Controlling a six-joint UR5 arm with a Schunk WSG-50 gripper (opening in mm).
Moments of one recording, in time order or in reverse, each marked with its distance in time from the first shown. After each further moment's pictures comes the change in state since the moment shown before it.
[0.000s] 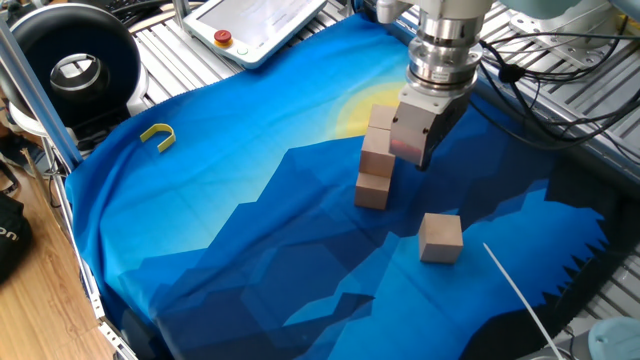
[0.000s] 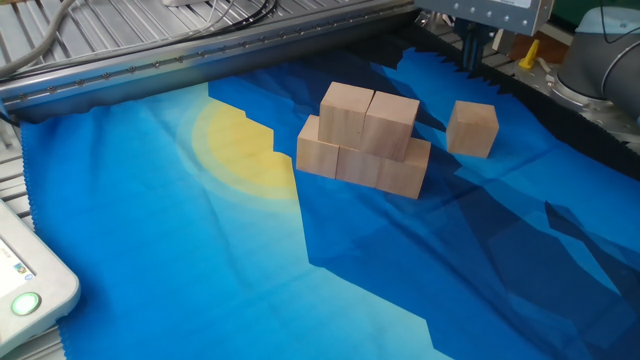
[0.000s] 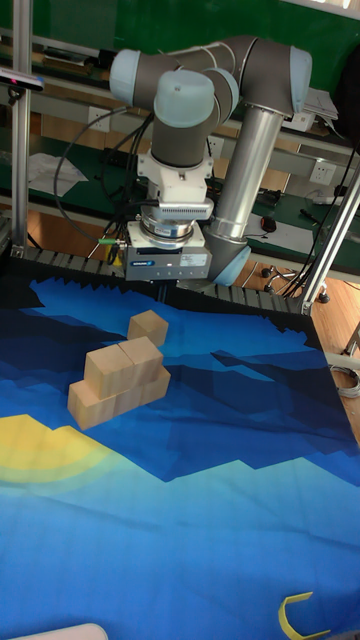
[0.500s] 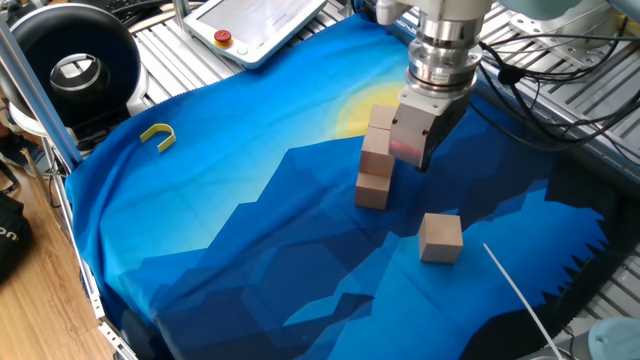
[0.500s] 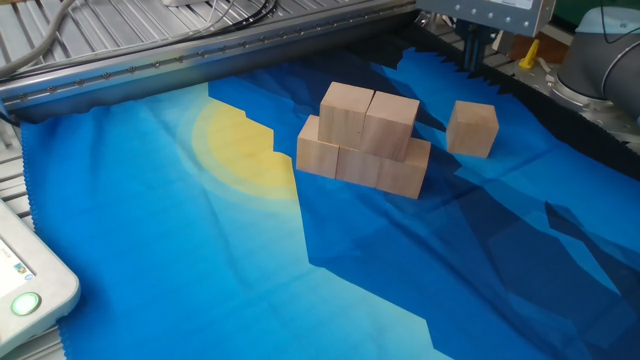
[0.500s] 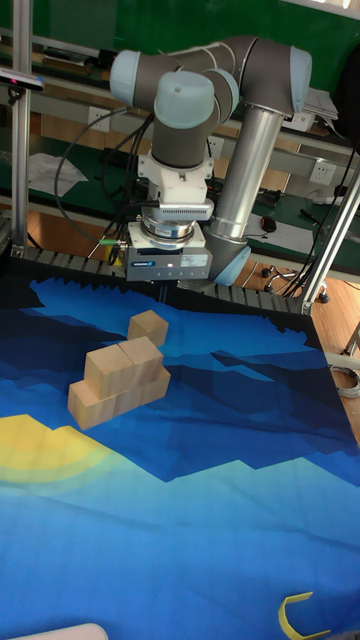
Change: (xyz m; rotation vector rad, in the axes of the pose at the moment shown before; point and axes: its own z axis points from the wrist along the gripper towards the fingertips) arm 0.000 0.002 0.001 -0.004 0.001 0.003
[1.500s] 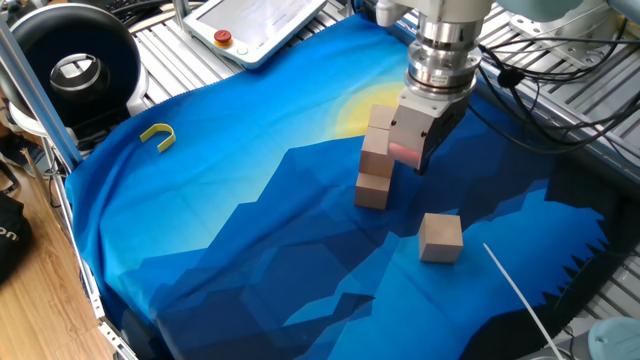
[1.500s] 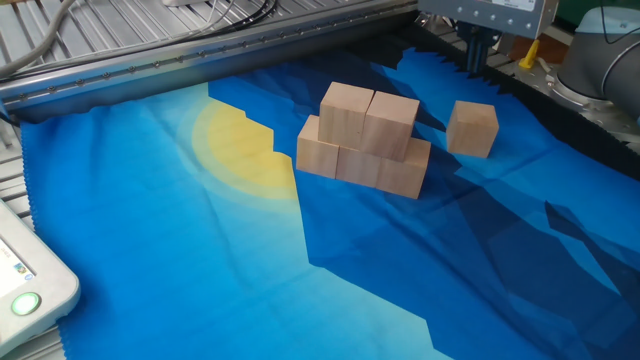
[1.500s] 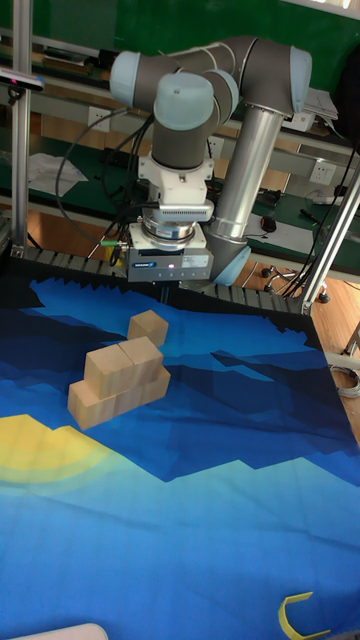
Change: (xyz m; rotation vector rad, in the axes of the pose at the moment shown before) arm 0.000 0.004 0.002 -0.012 -0.001 0.010
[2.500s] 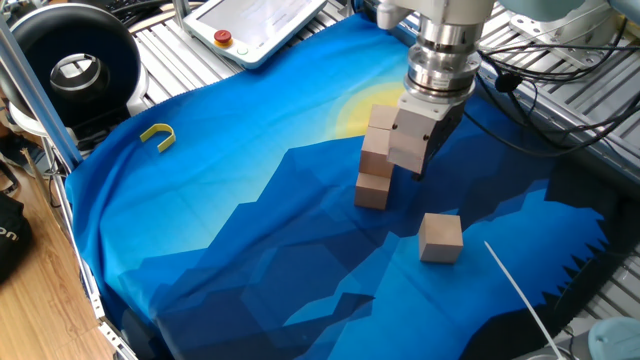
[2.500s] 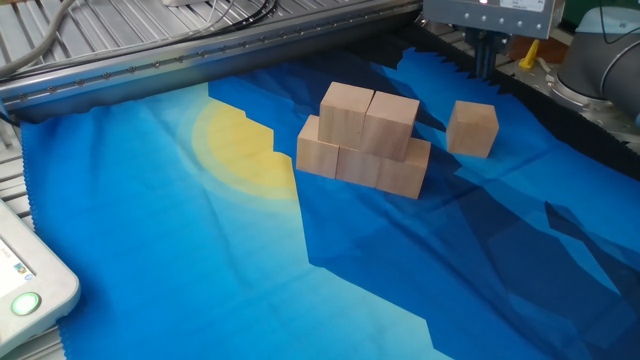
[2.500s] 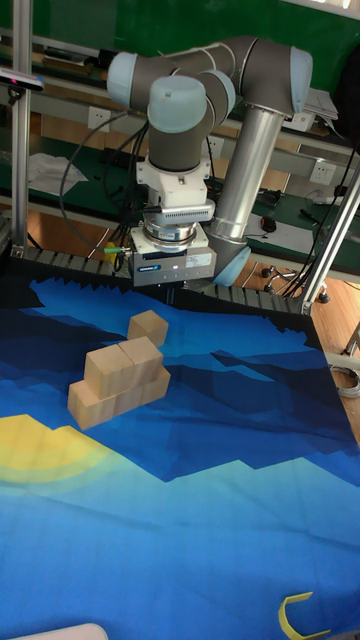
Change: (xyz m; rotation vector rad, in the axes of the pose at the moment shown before) arm -0.001 0.014 0.005 -0.065 -0.019 -0.099
